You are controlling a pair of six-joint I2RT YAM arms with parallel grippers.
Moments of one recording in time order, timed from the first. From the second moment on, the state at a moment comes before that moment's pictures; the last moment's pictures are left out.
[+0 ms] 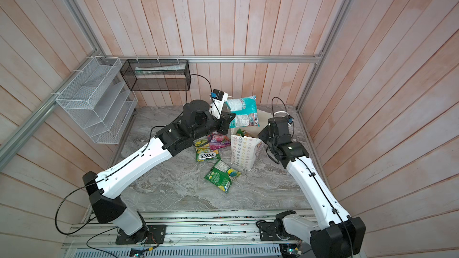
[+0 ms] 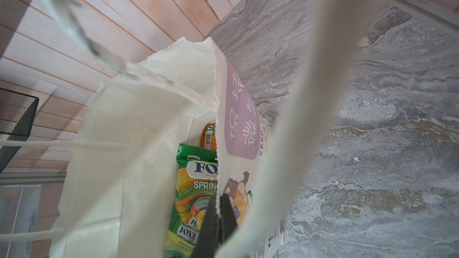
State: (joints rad) left arm -0.88 1.69 1.82 -0.40 -0.01 -0.27; right arm 0.29 1.15 1.12 -0.61 0.18 0.84
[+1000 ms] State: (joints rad) left arm -1.00 2.18 2.46 -0.77 -0.21 -0.16; right arm 0.16 1.16 1.13 -0.60 0.01 0.59
